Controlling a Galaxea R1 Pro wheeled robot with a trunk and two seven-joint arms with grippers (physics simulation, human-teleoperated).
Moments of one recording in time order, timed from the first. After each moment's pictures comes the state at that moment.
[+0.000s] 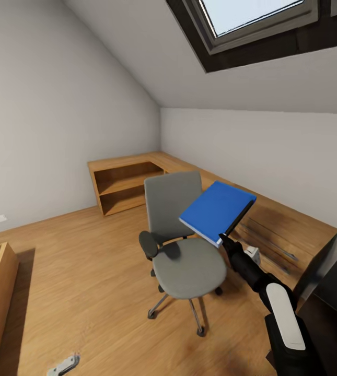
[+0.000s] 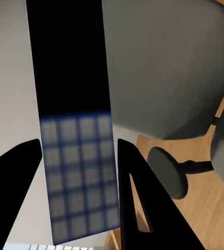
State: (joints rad) left arm -0.13 0.04 0.04 -0.87 0.50 0.41 0.59; right arm -0.36 0.10 -0.20 -1.47 -1.11 0.52 -0.07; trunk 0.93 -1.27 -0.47
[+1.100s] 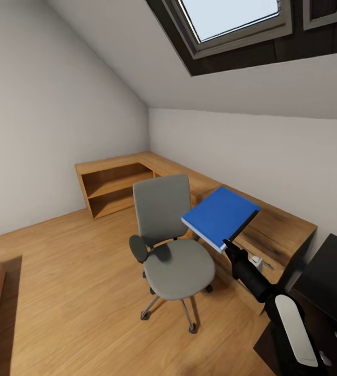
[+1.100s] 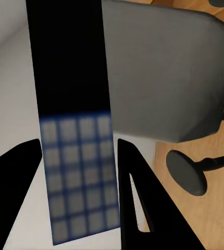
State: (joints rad) left arm -0.13 0.04 0.02 -0.41 0.41 0.04 0.27; right arm -0.29 0.09 -0.22 -1.48 -1.29 0.53 -0.07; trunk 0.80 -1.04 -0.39
